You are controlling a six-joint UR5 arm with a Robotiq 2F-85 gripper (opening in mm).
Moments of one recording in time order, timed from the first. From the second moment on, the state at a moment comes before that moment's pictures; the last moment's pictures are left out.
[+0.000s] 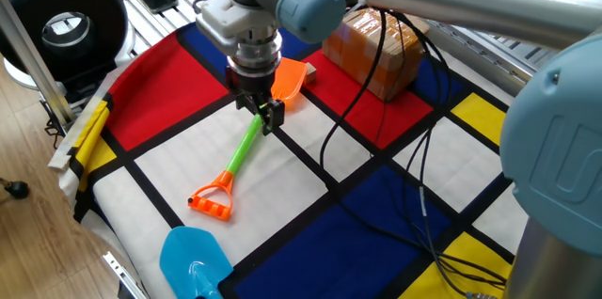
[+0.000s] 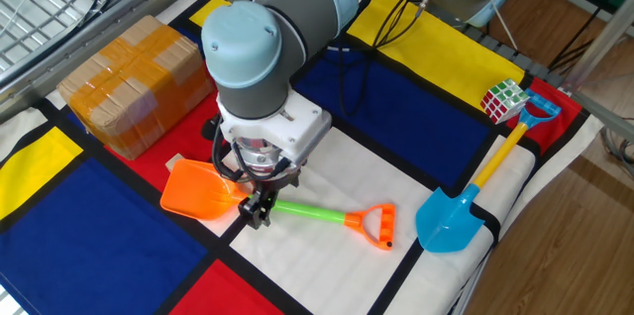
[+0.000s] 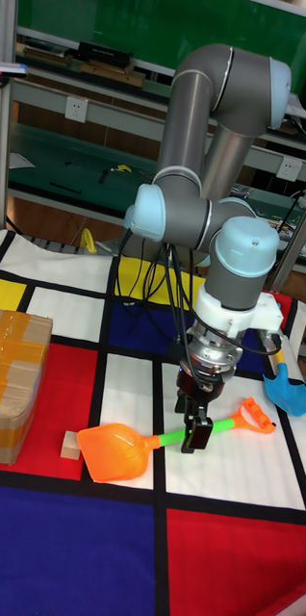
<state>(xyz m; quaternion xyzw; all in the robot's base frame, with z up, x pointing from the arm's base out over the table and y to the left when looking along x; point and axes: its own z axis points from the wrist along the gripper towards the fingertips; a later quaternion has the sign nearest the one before) 0.577 0.115 0.015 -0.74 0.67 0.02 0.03</state>
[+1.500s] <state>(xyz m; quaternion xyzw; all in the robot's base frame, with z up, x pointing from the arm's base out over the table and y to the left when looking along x) 0.571 0.139 0.008 -0.76 0.64 0.03 0.02</state>
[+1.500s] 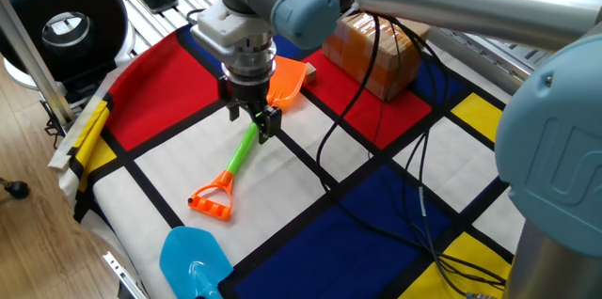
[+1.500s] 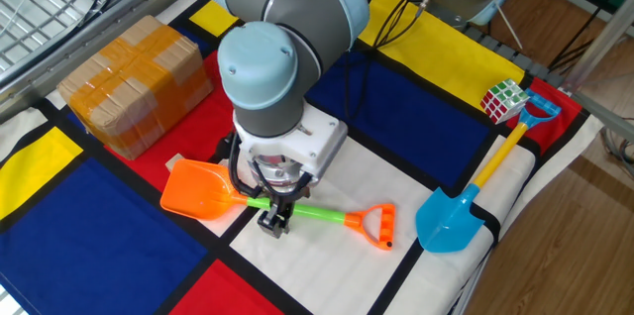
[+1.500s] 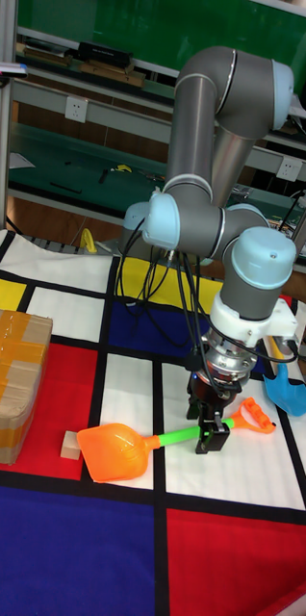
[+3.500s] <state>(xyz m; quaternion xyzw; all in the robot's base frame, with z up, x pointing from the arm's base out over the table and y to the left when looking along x) 0.565 0.131 0.032 -0.74 0.67 0.03 0.01</state>
